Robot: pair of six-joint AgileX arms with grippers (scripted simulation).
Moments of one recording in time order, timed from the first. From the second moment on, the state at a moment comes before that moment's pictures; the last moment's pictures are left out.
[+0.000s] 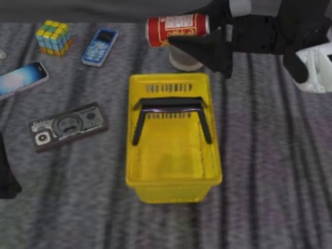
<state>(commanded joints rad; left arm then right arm) 0.00 0.00 0.00 0.00 0.00 0.00 0.33 2.07 1.28 0.82 -1.12 0.03</state>
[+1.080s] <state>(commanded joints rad) 0.00 0.00 0.00 0.00 0.00 0.00 0.34 2.33 1.22 1.13 -1.11 0.03</state>
